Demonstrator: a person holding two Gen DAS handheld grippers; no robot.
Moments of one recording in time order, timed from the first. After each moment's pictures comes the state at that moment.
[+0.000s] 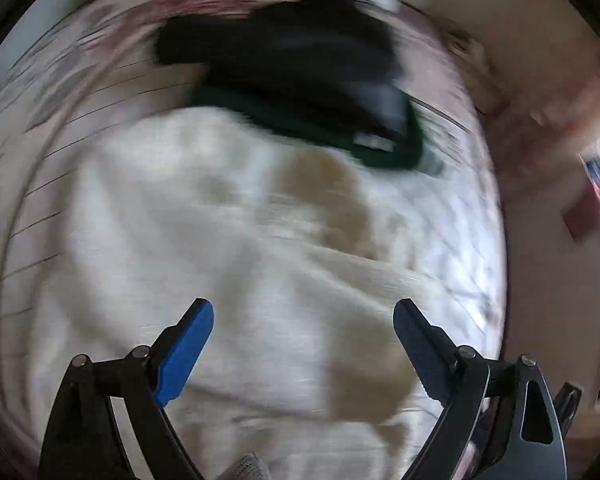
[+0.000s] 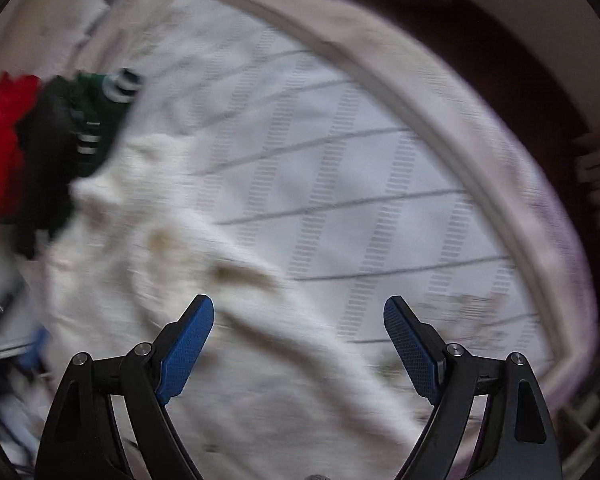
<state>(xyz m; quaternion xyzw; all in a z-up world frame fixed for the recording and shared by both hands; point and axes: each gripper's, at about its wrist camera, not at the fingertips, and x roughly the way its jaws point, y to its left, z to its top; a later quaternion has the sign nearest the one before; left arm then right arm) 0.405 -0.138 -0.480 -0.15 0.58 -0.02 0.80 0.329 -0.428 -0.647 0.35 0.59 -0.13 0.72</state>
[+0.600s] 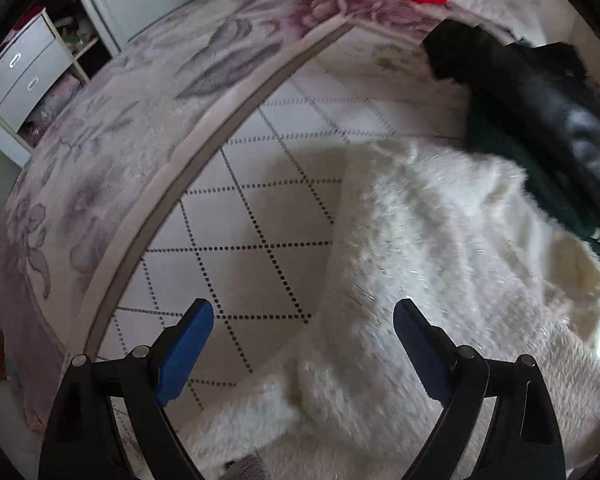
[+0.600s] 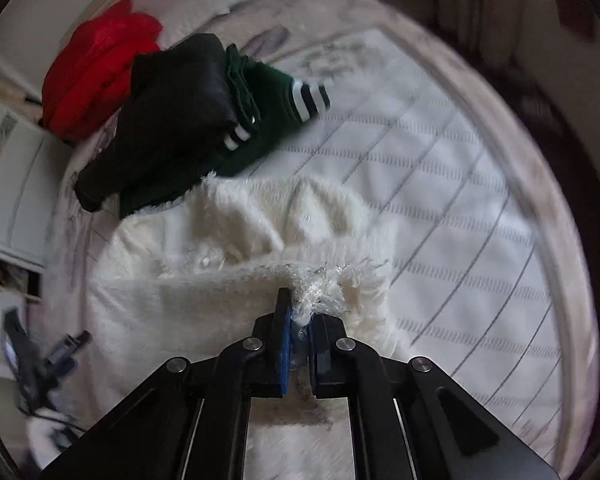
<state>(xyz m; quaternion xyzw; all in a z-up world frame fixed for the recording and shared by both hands) 0.424 0.043 -0.567 -0.11 0.58 0.18 0.79 0.421 -0.301 -0.589 0.18 0.53 -0.02 0.83</state>
